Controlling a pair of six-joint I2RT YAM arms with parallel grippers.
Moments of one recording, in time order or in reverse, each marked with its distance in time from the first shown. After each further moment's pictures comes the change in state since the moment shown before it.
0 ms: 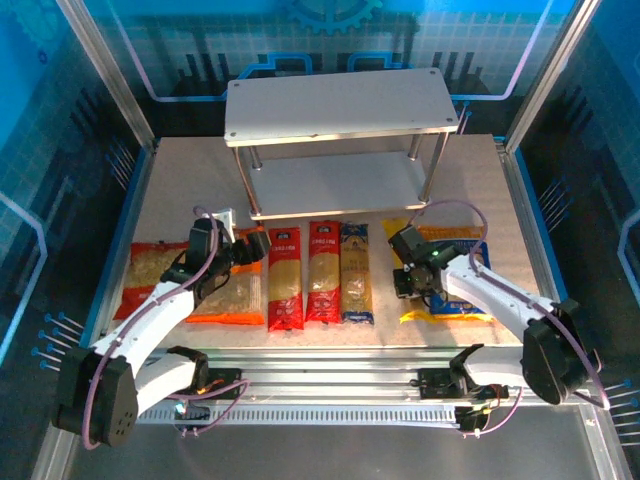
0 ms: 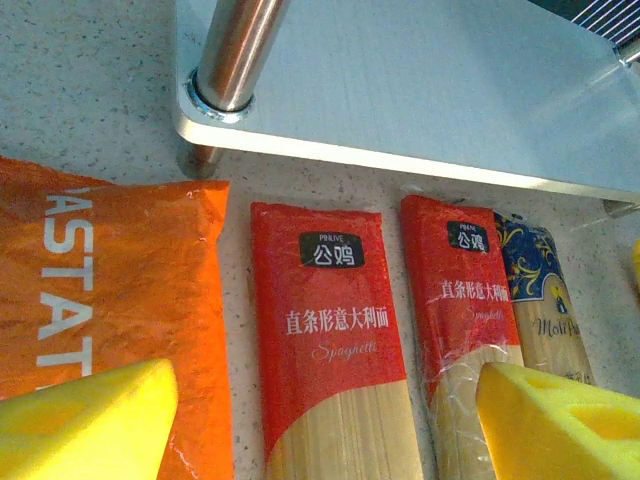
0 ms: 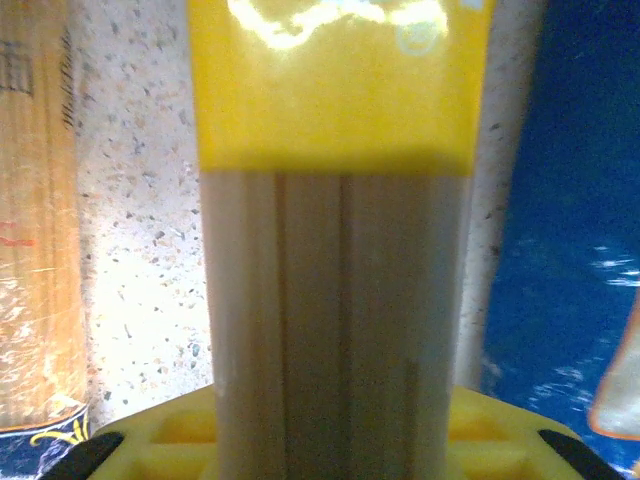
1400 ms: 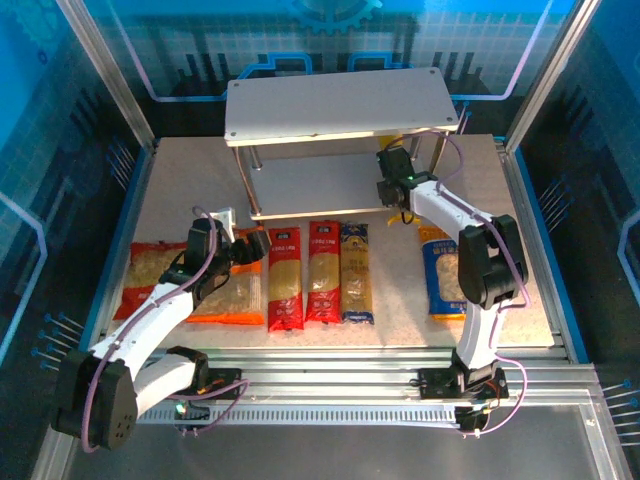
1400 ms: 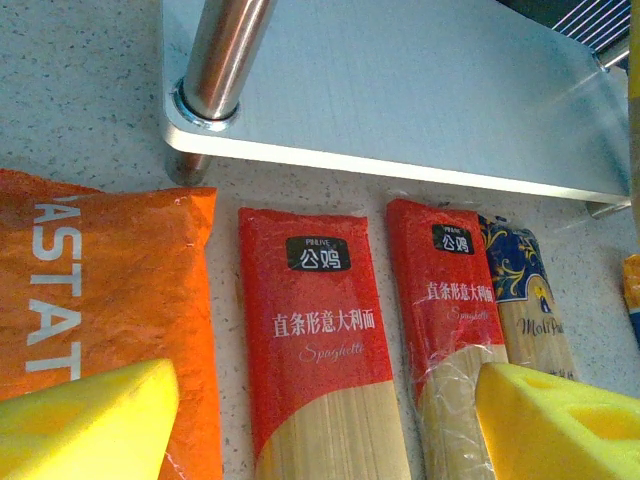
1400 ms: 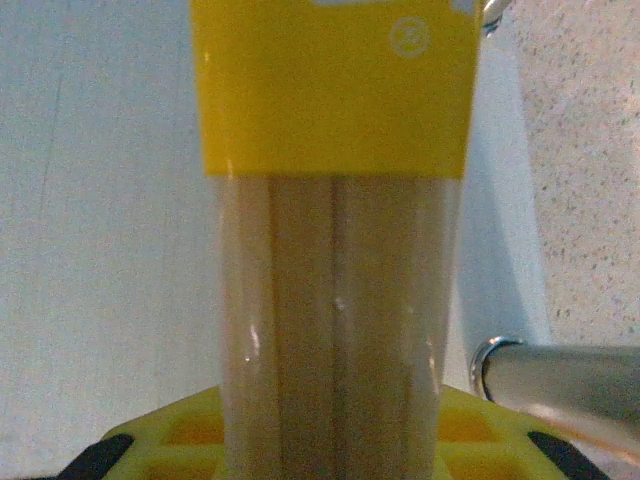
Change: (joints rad) left arm 0.000 -0.019 0.000 -0.002 0.014 0.001; right arm -0.192 0.642 0.636 0.399 0.241 -0.333
